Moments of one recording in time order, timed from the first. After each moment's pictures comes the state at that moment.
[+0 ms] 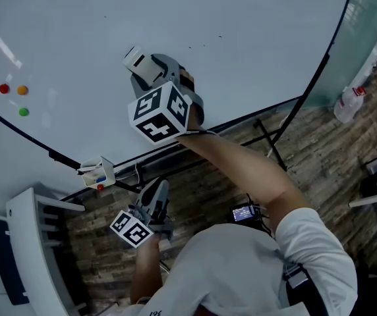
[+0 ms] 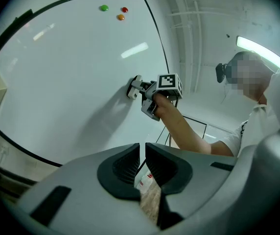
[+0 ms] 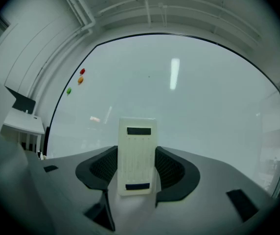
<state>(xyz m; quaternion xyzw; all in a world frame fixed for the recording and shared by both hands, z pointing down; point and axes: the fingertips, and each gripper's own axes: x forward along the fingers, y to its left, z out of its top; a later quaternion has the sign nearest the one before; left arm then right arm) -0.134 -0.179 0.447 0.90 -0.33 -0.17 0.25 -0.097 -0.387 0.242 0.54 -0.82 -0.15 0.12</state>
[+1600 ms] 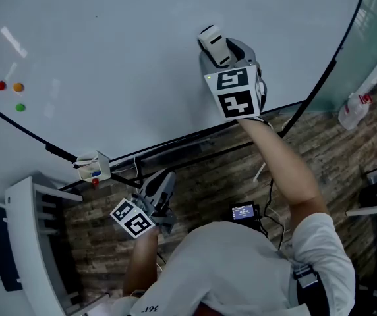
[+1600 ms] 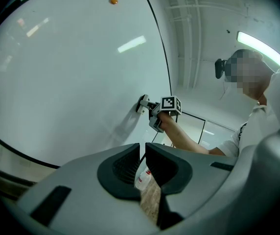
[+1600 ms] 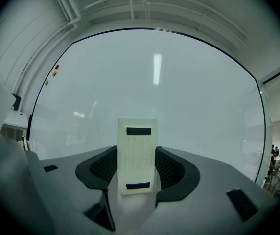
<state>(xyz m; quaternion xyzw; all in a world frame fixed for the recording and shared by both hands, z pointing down) -0.080 -0.193 0.442 0.91 -0.31 -0.15 0.25 0.092 -0.412 0.254 0.61 -0.77 -0.11 0.12</state>
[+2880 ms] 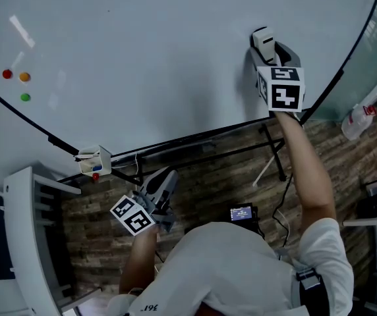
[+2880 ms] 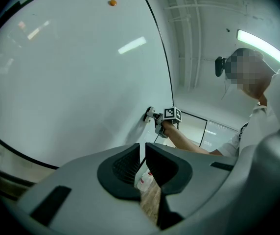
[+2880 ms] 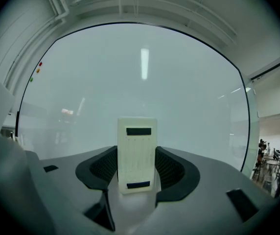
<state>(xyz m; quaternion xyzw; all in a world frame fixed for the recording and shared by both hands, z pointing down) -0.081 -0.197 0.442 0.90 -0.33 -0.15 0.24 0.201 -0.428 0.259 0.66 -0.73 -0.09 0.12</state>
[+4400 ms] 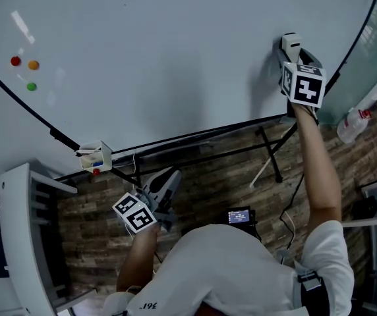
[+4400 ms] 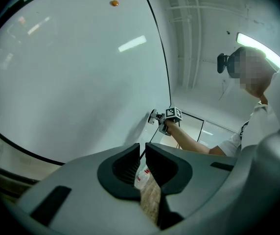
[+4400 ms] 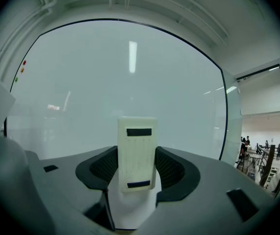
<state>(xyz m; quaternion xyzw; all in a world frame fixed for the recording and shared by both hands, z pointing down) -0.084 -0.178 0.448 0.91 -0.31 -0.15 0.25 0.265 -0.404 0.245 0.72 -0.68 -0.05 0.13</state>
